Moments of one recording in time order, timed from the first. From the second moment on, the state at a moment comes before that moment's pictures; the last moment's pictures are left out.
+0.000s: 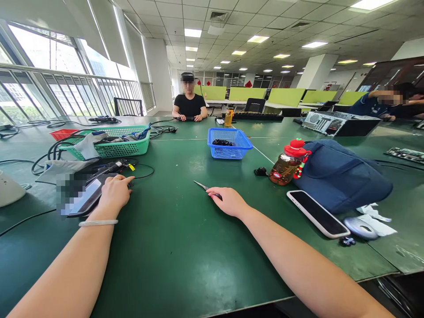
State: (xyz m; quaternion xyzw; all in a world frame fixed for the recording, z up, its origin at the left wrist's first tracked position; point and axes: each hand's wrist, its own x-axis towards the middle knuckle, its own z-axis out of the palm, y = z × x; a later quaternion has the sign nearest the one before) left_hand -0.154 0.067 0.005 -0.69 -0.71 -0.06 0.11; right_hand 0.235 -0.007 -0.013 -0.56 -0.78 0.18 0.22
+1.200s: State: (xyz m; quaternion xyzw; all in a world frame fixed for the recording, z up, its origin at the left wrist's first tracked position) left_hand -0.121 0.061 0.001 -0.63 -0.77 -0.10 0.04; right_hand 0.237 -0.006 -0.014 -0.55 -0.78 0.19 0.22
